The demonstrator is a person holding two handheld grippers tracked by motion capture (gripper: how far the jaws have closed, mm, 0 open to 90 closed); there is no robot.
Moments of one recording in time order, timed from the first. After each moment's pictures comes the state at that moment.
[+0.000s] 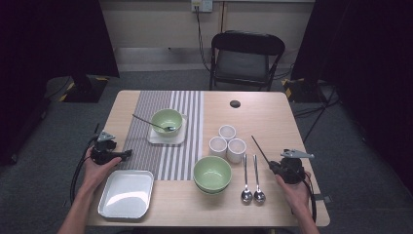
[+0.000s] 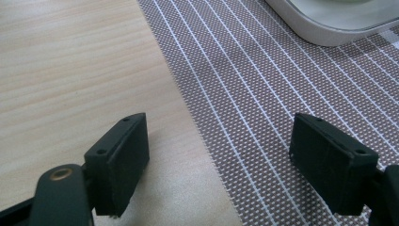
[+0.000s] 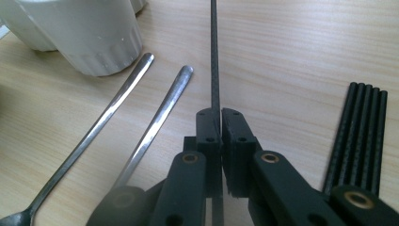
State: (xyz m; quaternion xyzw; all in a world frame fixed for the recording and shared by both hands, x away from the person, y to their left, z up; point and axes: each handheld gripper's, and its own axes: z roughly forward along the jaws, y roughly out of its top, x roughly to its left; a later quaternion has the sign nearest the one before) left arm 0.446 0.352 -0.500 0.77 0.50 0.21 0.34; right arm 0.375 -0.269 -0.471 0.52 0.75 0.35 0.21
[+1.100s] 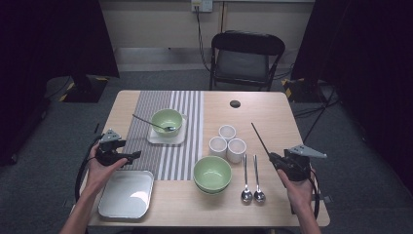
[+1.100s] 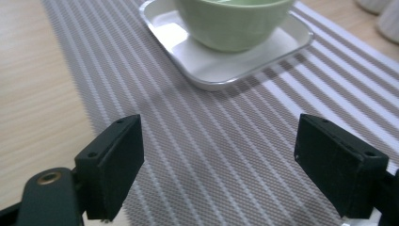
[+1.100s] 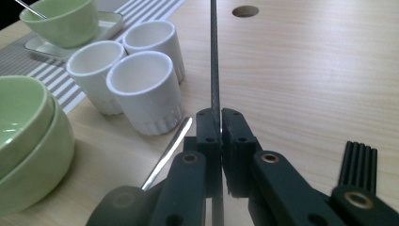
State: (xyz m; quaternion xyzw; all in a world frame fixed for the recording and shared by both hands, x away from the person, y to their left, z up) left arm 0.419 0.313 -0.454 0.79 0.42 0.19 0.40; right arm 0.361 -0.265 -0.429 0.50 0.72 0.44 0.22
